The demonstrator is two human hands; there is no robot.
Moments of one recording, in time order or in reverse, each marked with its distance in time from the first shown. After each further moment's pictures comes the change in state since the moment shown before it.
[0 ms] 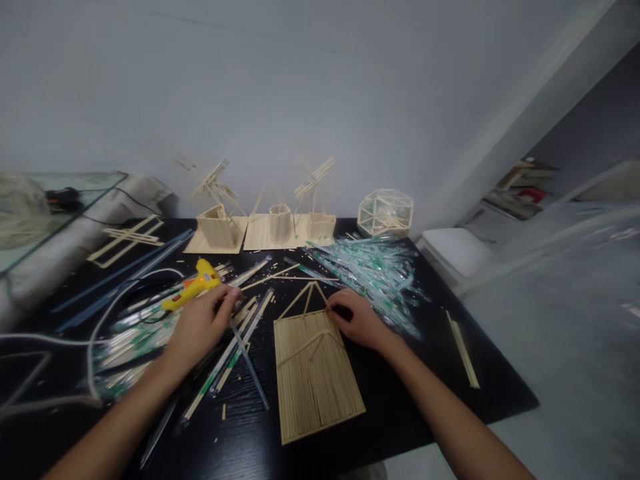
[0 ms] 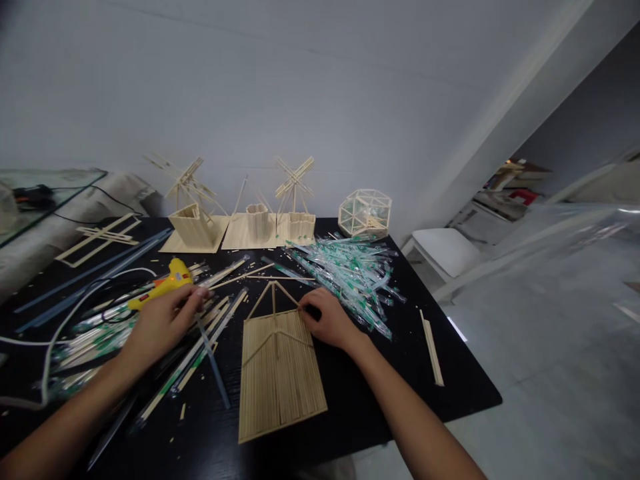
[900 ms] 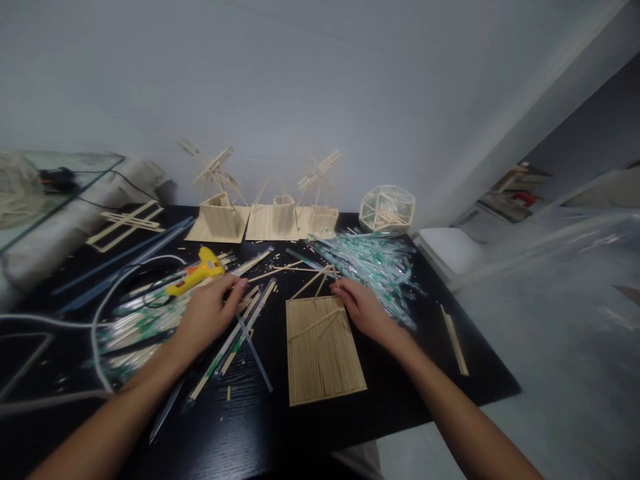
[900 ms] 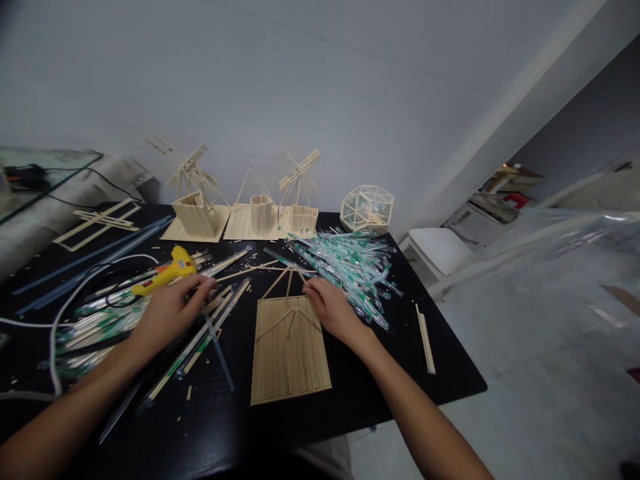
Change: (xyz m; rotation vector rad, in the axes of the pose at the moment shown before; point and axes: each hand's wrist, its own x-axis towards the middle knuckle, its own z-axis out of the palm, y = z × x) left_hand -0.002 -0.001 0.004 0.013 -0.005 0.031; right_hand 0.006 -0.027 -0.016 -0.067 -0.033 0.161
